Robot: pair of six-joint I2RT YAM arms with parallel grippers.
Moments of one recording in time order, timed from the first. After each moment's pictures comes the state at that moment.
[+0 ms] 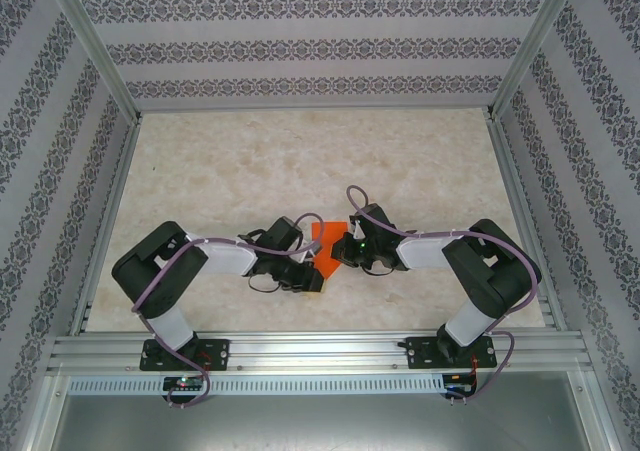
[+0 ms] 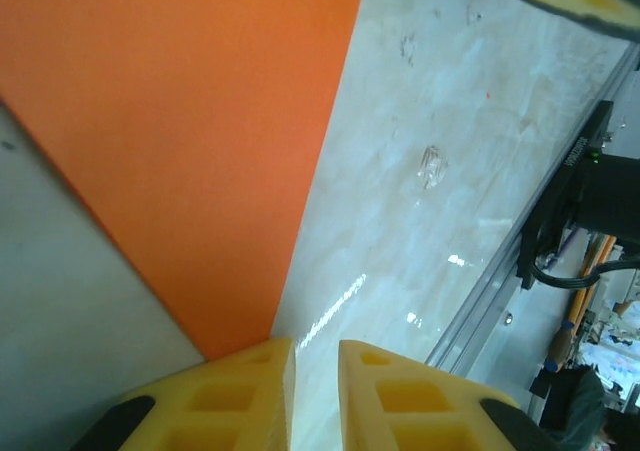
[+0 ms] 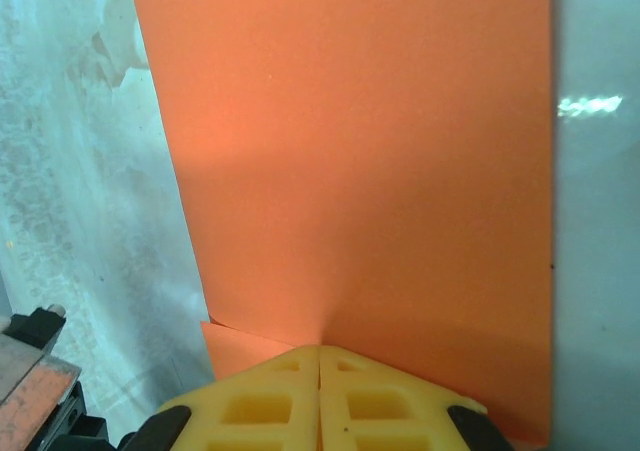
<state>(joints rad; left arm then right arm) -0.77 1.70 0.67 -0.05 0.74 -0.69 0.61 1.64 0.59 0.13 -0.42 0.89</state>
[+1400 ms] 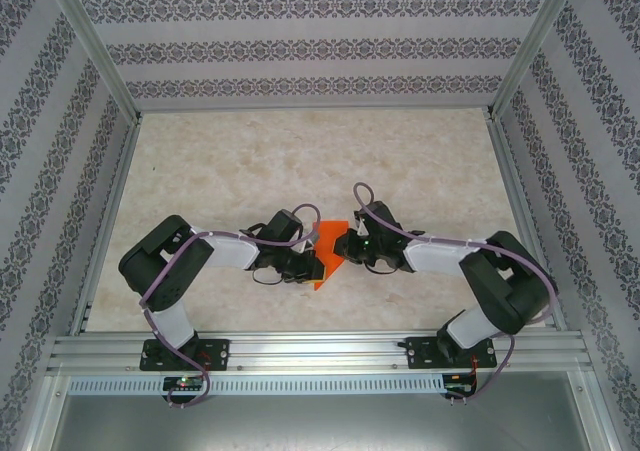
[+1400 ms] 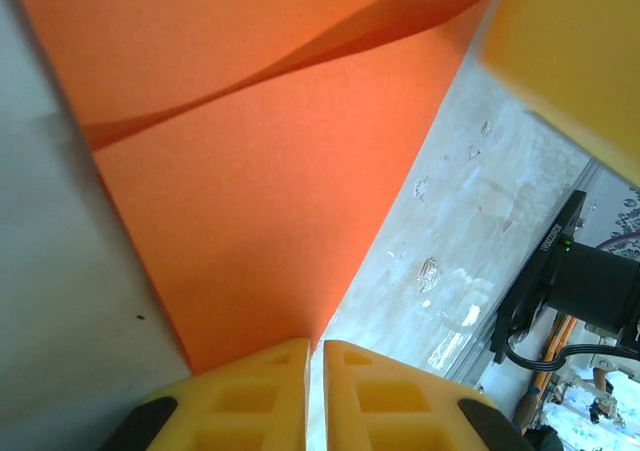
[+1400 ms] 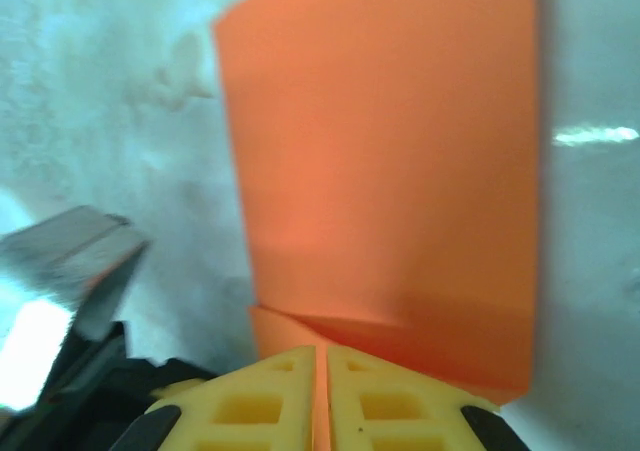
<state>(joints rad) -0.72 1.76 0.72 0.02 0.70 -0.81 0.62 1.51 0.58 0.07 -0.37 0.90</state>
